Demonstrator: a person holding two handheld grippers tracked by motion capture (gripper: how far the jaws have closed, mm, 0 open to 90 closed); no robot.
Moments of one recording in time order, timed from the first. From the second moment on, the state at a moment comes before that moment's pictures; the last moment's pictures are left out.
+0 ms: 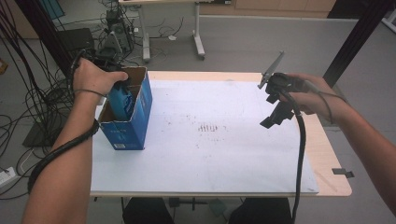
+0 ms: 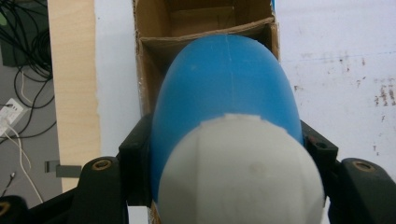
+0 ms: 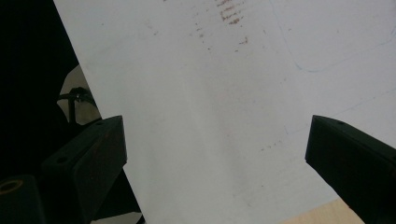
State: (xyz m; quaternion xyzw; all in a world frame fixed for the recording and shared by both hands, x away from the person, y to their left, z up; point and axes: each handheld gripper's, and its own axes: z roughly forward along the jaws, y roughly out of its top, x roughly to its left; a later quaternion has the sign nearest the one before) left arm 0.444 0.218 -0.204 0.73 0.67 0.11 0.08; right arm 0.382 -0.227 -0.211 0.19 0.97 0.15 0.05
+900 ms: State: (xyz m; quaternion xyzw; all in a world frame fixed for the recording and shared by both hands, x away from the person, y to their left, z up) left arm 0.442 0.225 -0.261 0.72 0.68 0.11 0.09; right arm 0.381 -0.228 -0.212 0.20 0.97 0.15 0.05
